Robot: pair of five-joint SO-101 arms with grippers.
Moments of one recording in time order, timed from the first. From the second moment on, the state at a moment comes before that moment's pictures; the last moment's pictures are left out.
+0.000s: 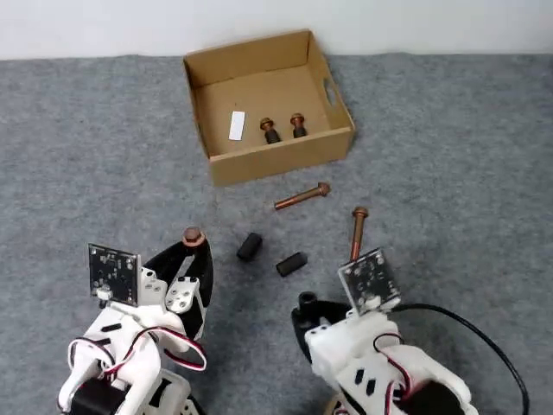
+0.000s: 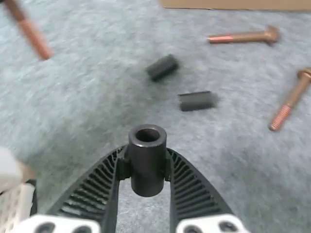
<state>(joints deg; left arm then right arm) 17.6 -103.3 69.9 69.8 20.7 -41.7 -103.6 65.7 88.3 -14.6</state>
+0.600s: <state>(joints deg) 41.2 -103.4 66.2 69.8 25.9 -51.3 -103.6 66.5 85.9 -11.9</state>
